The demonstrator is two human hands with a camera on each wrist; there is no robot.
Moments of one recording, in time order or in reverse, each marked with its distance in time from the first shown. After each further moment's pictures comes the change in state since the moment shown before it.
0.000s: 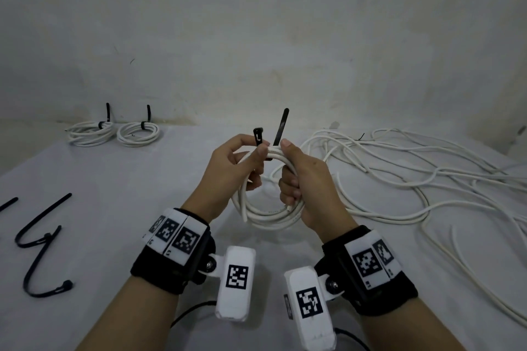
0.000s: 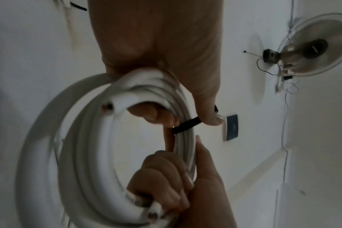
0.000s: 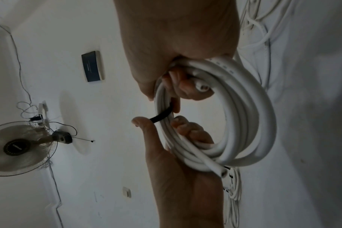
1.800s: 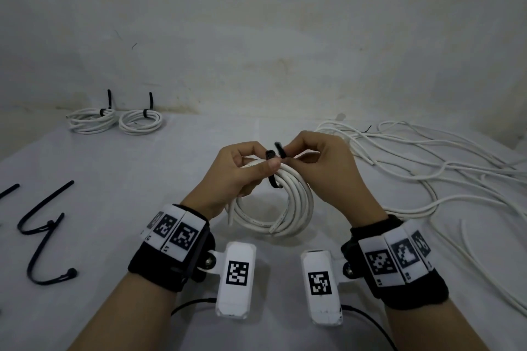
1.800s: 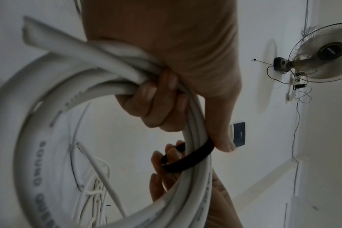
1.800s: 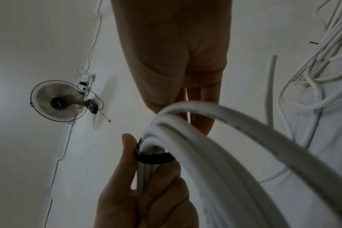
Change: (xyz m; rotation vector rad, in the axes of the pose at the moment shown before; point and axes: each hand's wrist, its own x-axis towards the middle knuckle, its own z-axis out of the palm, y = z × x) left_hand -0.008 -0.011 -0.013 -0.060 -0.190 -0.036; right_hand 0.002 -0.013 -0.015 -0.685 -0.073 -0.387
